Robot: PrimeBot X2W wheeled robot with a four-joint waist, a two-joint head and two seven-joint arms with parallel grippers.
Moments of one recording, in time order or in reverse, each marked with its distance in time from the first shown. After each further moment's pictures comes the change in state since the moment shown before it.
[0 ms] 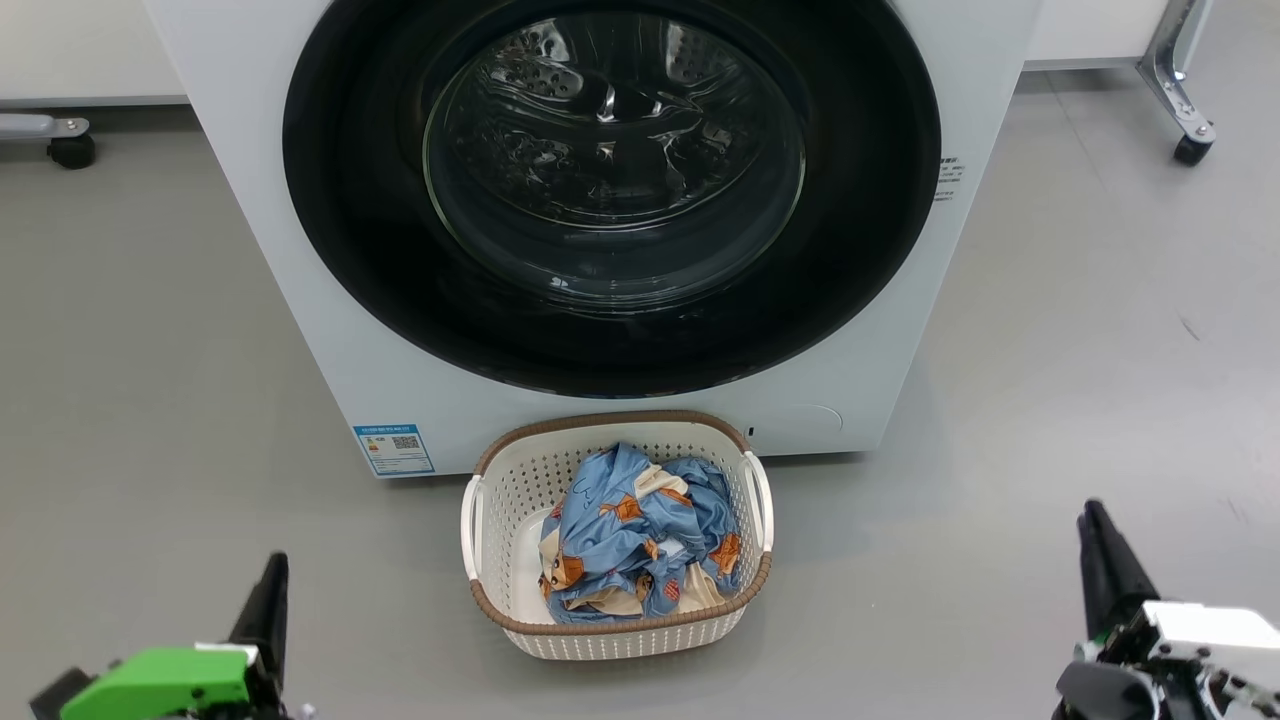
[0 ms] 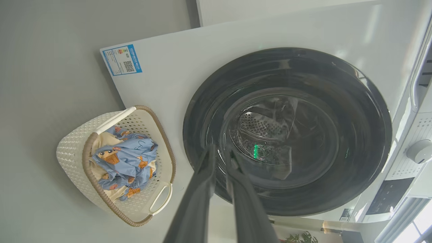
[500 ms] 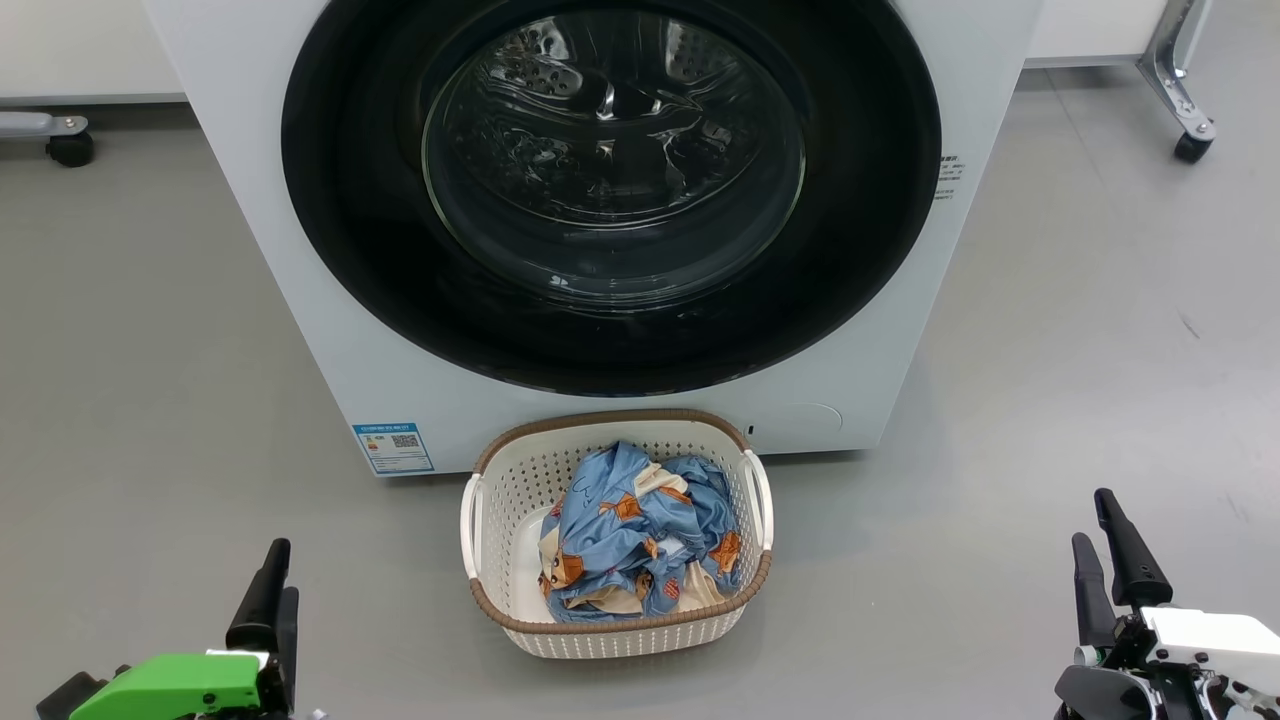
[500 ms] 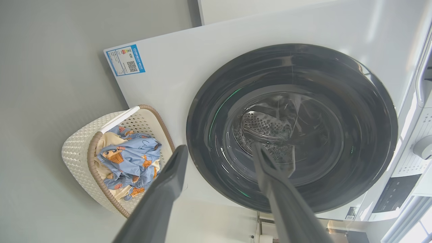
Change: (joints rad) left arm 0.025 -0.006 -0.024 -0.011 0.011 0.000 -0.029; right arm 0.024 0.010 0.006 -0.016 -0.013 0.000 -0.028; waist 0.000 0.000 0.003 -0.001
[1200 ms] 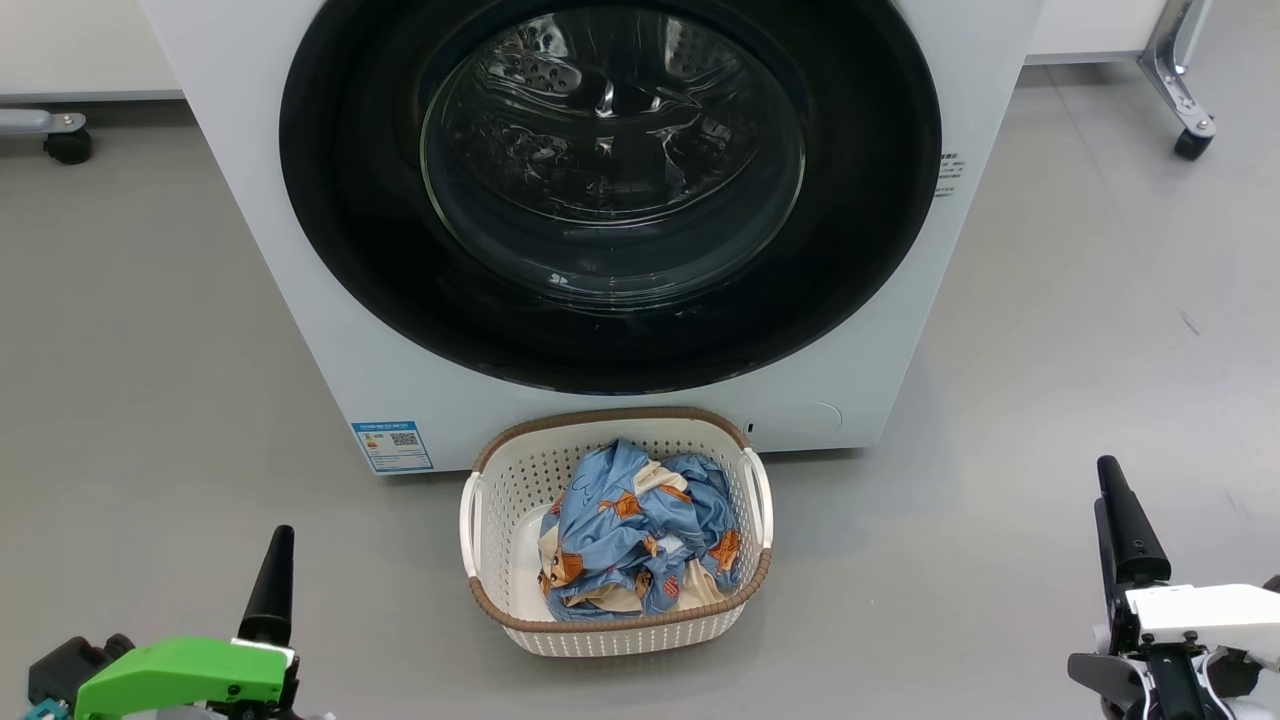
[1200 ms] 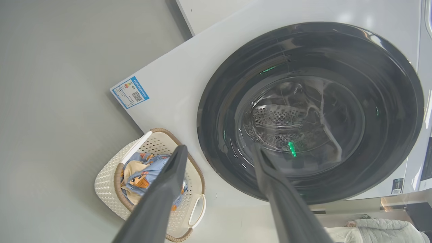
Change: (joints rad) left arm 0.000 0.049 -0.077 -0.030 0.193 0.000 -0.089; right arm 0.000 -0.052 0.067 -0.070 -0.194 0.000 -0.074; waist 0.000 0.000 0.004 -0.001
